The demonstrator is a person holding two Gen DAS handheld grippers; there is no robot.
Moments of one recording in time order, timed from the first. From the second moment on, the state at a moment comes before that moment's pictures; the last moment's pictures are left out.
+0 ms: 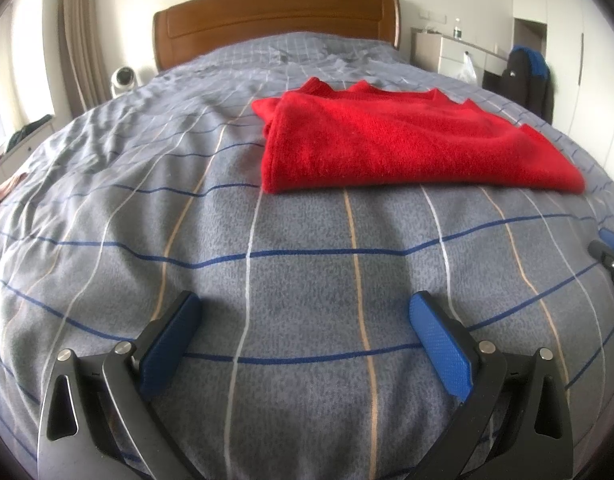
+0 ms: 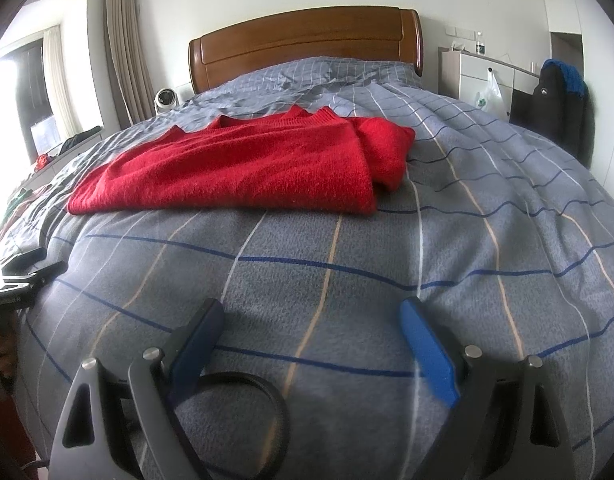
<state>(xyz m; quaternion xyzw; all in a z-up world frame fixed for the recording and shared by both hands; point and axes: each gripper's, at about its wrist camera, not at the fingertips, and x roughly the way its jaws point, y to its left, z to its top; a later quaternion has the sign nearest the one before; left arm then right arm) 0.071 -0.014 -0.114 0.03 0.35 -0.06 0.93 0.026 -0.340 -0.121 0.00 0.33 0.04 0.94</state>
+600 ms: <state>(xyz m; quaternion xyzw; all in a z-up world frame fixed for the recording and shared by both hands) 0.070 -0.015 -0.114 0.03 0.35 -0.07 0.93 0.026 -0.336 -0.120 -0.02 0.33 0.03 0.94</state>
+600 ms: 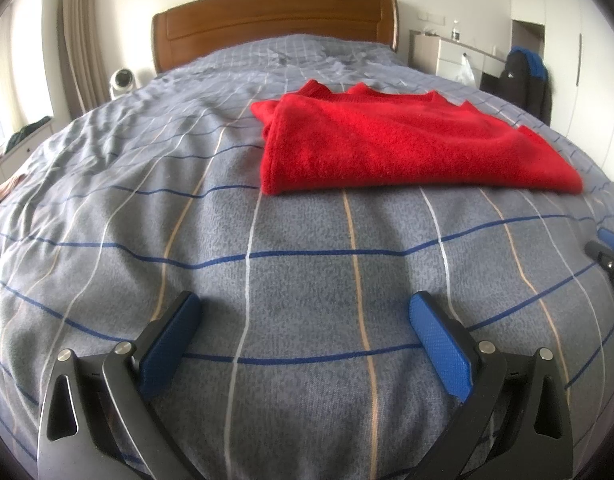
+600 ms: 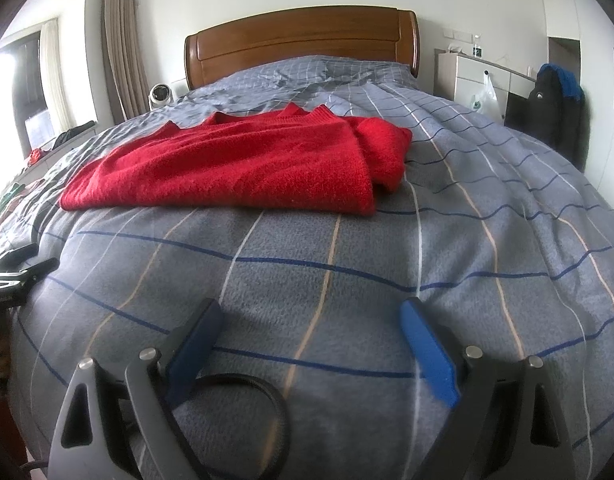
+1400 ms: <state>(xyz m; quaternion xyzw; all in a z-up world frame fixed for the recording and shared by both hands) 0.080 -0.006 -0.089 0.03 0.42 -0.07 0.91 0.025 -0.333 -0.119 -0.02 0.33 0.03 0.94</state>
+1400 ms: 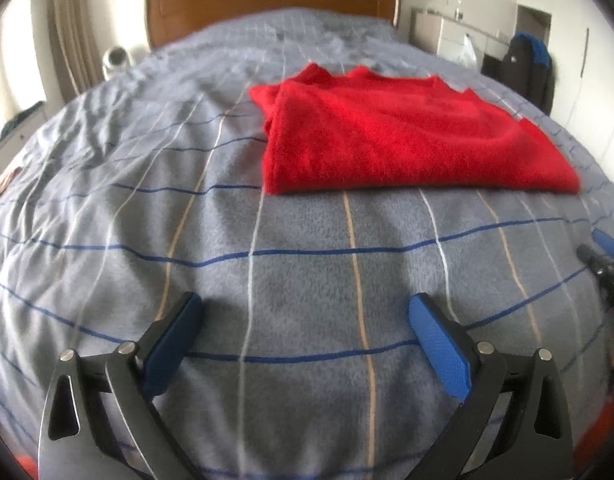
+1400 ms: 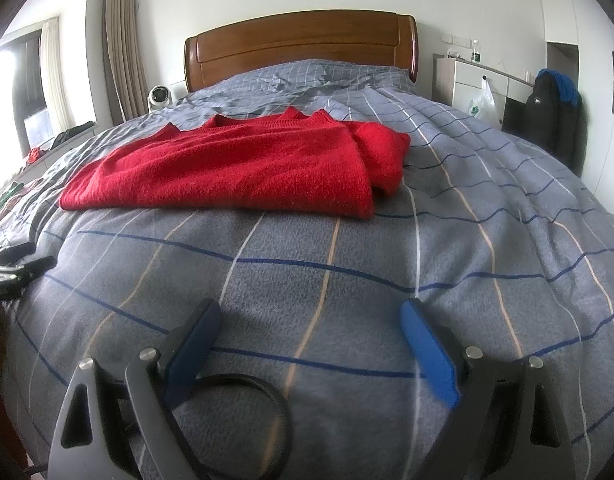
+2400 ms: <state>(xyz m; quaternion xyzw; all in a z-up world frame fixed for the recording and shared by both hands) 0.059 0.053 -0.093 -0.07 0.36 -0.02 0.93 0.199 -0.416 -0.089 0.26 0.48 0.01 0.84</state>
